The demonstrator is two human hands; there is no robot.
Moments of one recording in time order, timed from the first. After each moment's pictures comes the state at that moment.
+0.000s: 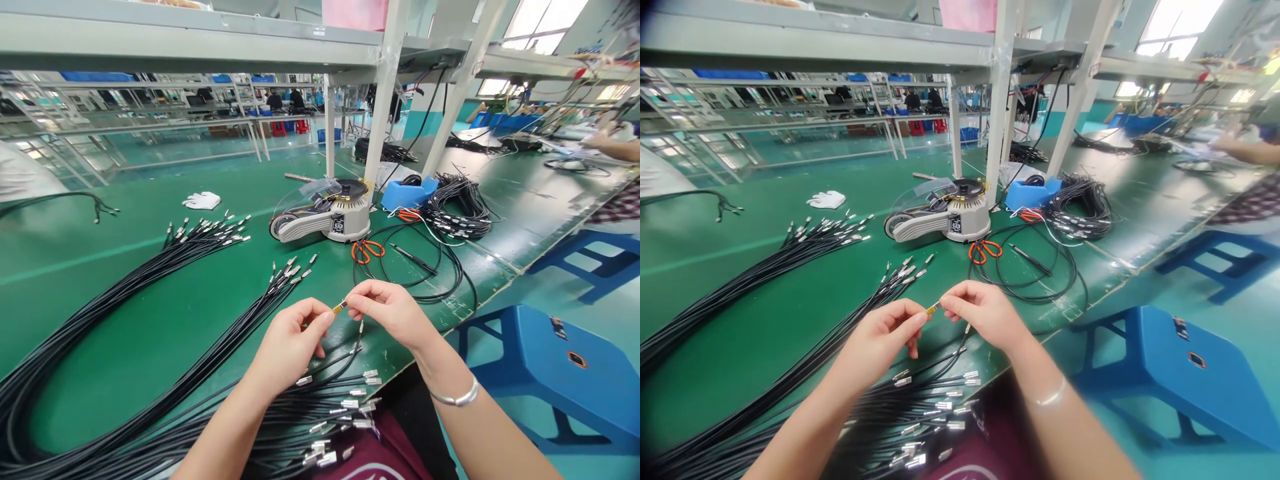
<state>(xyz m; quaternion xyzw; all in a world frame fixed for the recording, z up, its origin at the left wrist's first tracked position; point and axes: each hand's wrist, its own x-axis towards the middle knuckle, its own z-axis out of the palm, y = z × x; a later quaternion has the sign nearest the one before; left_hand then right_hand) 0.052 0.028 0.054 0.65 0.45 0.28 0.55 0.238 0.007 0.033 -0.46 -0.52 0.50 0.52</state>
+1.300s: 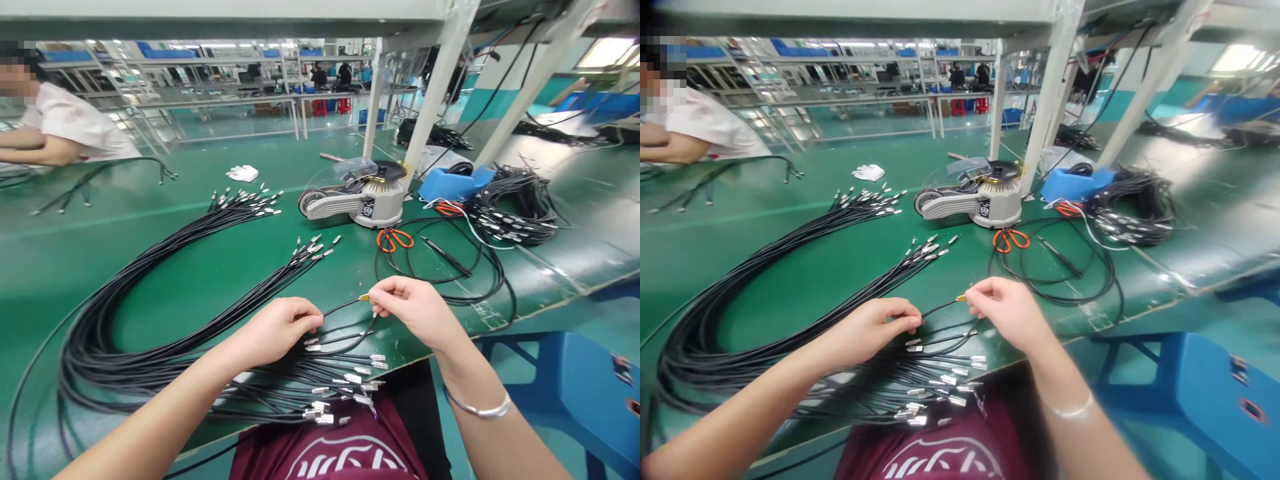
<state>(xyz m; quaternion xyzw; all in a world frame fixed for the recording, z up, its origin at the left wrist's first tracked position) 0.018 0.019 0.051 0.78 0.50 0.07 0.37 0.251 0.000 0.023 -0.56 -0.52 0.50 0.41</state>
